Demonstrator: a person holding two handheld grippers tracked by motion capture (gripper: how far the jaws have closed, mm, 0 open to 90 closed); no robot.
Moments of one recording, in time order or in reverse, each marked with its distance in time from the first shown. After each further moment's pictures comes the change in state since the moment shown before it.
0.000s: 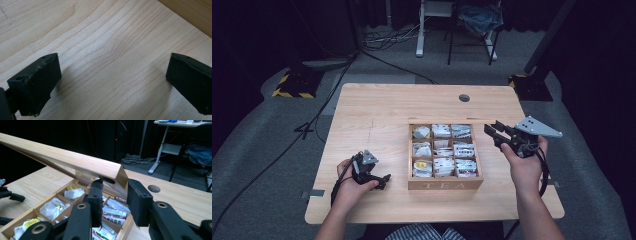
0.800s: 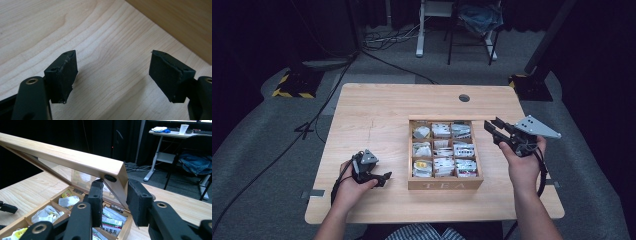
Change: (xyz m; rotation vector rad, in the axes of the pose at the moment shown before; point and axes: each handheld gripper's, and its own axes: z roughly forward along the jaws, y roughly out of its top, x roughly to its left) left arm -0.003 0.008 -0.011 -0.038 -0.063 -0.005; right arm 0.001 0.000 0.004 -0.051 -0.030 -0.030
